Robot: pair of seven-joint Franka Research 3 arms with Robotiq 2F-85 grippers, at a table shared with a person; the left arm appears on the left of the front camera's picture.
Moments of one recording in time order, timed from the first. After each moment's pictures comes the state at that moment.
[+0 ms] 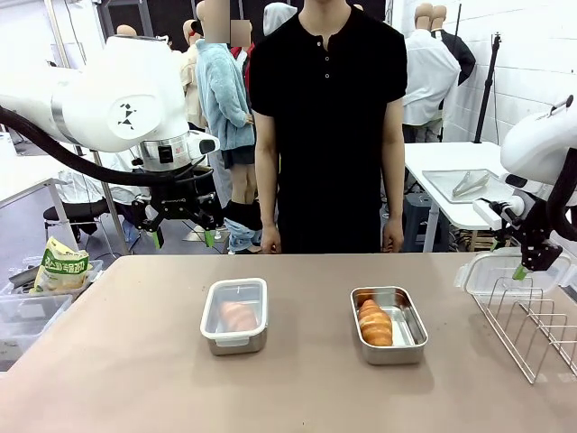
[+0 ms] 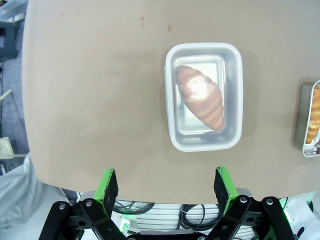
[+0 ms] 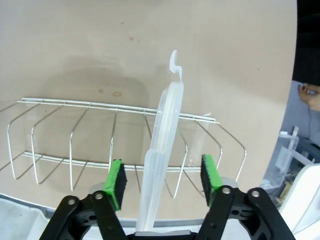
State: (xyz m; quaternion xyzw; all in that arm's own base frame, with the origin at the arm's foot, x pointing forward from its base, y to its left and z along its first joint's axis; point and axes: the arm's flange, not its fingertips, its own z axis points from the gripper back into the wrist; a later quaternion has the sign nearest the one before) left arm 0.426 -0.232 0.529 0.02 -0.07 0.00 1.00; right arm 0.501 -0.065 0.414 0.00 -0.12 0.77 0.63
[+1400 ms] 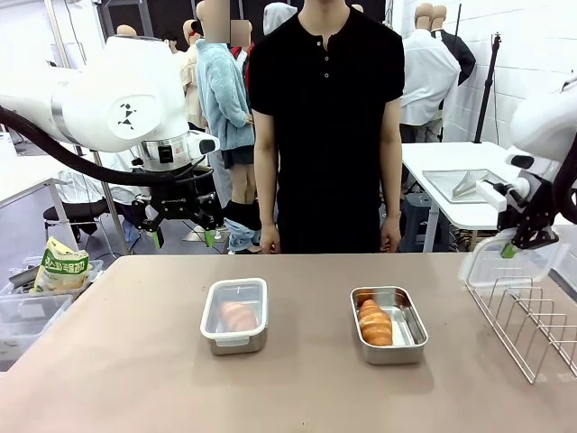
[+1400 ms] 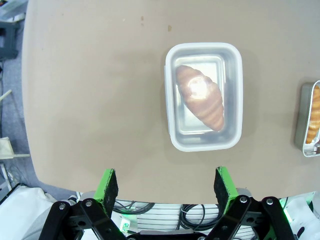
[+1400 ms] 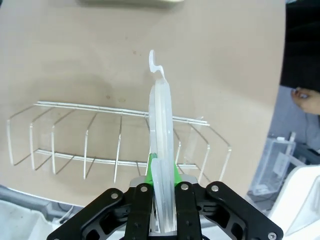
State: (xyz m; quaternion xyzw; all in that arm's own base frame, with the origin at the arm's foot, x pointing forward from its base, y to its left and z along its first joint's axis) left arm 0.426 -0.232 0.529 0.02 -0.07 0.00 1.00; right arm 0.495 -0.060 0.463 0.01 -0.14 0.77 0.62
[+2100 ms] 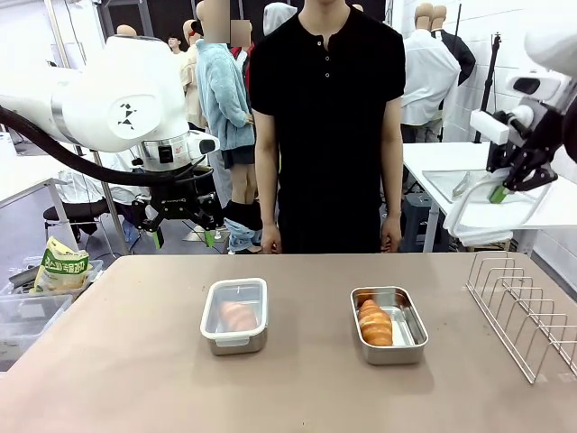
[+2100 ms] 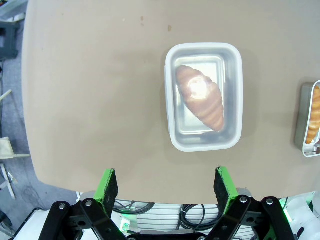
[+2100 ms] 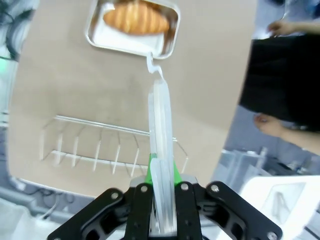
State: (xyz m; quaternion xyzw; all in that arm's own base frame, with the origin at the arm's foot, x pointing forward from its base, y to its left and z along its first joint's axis) left arm 0.426 -0.232 0.530 0.02 -0.07 0.00 1.00; right arm 0.461 -0.014 0.586 -0.01 -0.17 0.80 0.58
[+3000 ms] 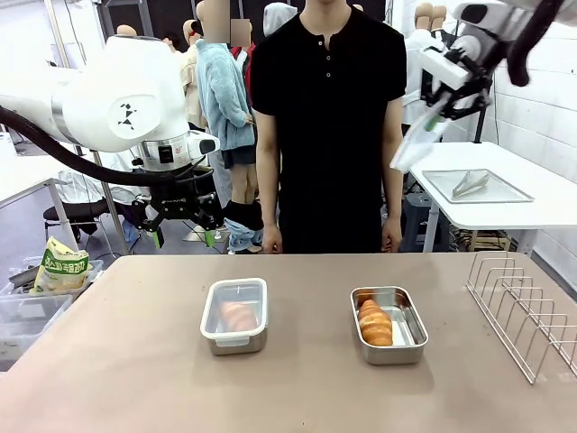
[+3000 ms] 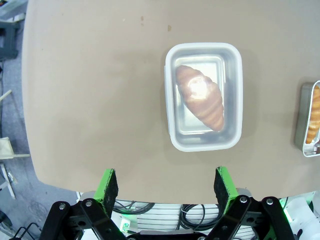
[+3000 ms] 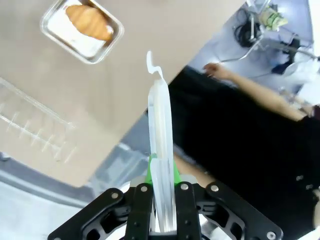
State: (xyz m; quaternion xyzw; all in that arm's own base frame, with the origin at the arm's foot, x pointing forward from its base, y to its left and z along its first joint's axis) left arm 0.426 -0.233 0.530 0.02 -0.07 0.00 1.00; right arm 0.490 0.095 0.688 -0.14 -0.24 0.90 0.33
